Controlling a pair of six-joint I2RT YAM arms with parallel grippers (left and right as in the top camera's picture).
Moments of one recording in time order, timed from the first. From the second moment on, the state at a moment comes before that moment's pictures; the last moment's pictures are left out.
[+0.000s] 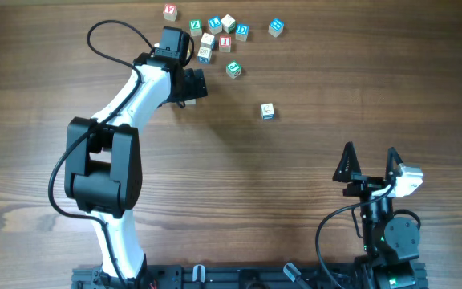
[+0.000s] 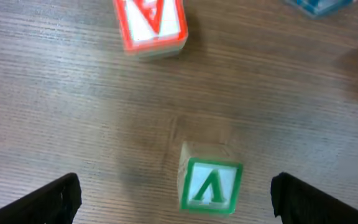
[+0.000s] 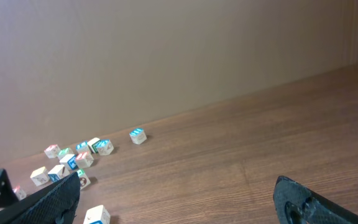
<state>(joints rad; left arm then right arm) -0.23 2.08 1.52 -0.67 -0.09 -0.43 0.18 0.02 0.01 0.02 0.21 0.28</state>
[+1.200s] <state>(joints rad) -0.23 2.11 1.48 -0.50 -0.08 -0.43 0.18 0.02 0.01 0.02 0.21 0.28</state>
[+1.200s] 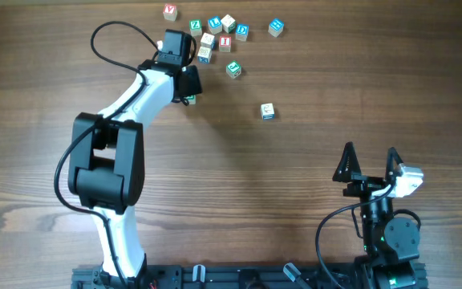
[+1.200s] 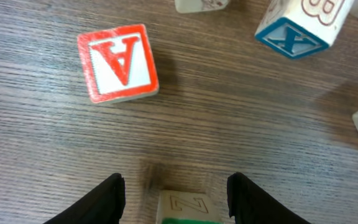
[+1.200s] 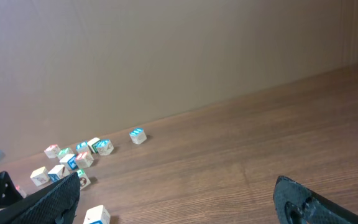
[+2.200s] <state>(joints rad) -0.58 1.97 1.44 -0.90 -0.05 -0.62 0.18 0.02 0.01 0.02 0.21 0.28</state>
